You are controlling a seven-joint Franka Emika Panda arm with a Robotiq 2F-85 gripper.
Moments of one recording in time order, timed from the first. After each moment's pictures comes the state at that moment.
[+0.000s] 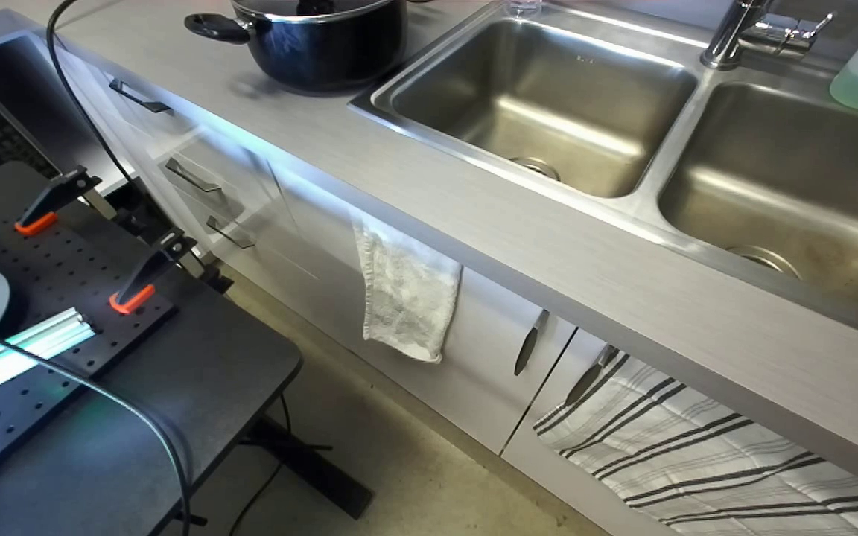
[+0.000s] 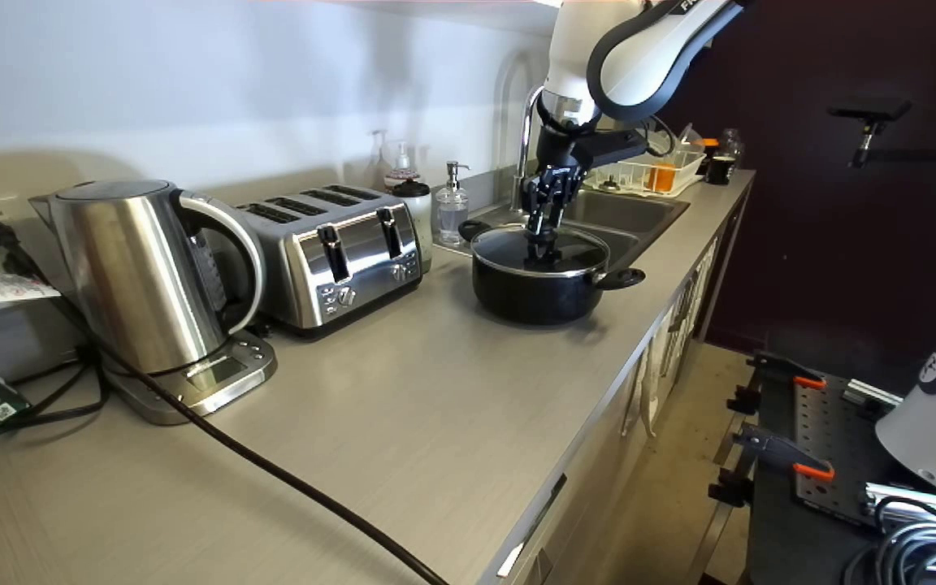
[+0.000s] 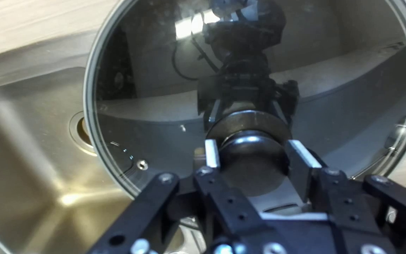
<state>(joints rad) -0.04 0.09 -0.01 -2.26 -0.20 2.55 0.41</state>
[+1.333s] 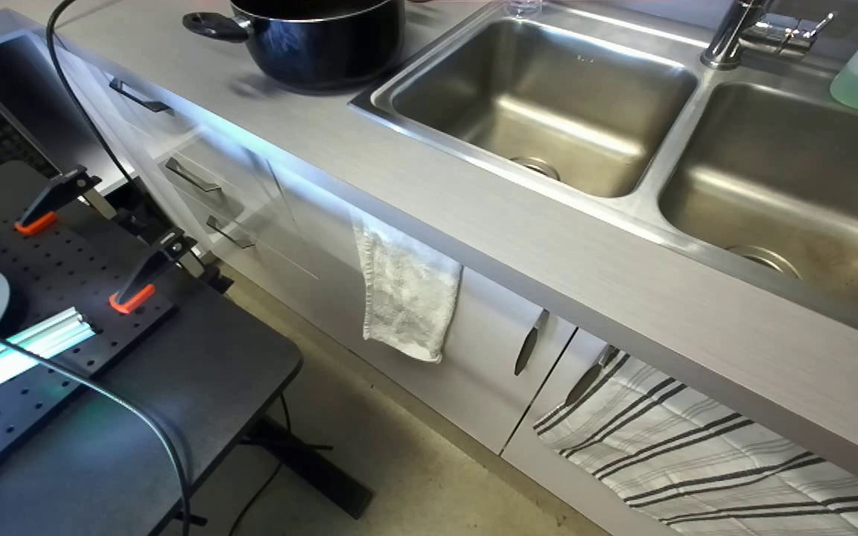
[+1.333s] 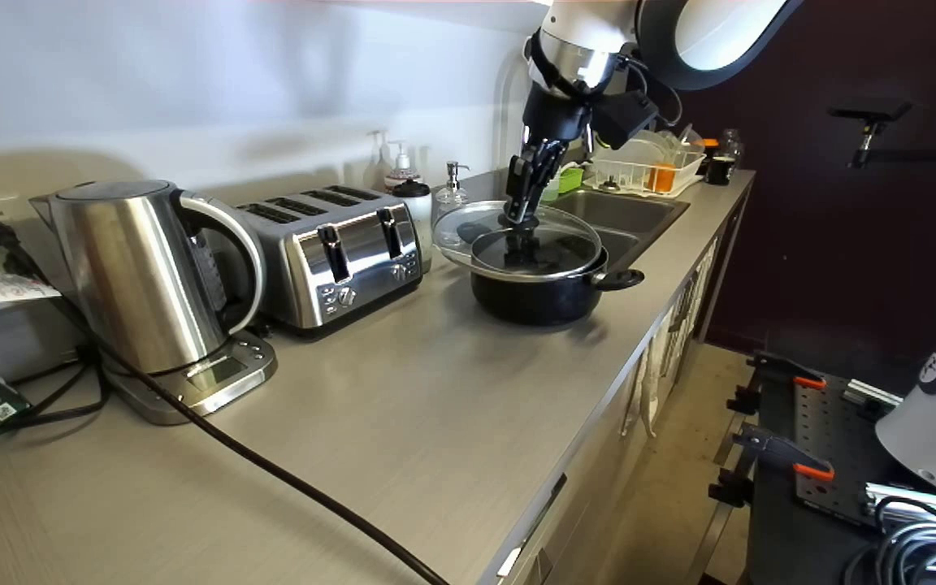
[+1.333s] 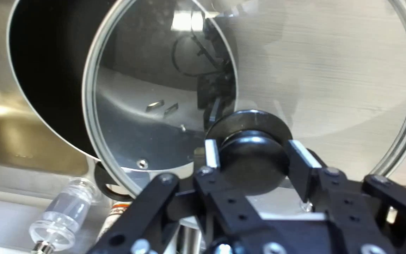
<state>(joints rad) 0.06 -0.11 0.15 -2.36 -0.32 2.56 0.41</state>
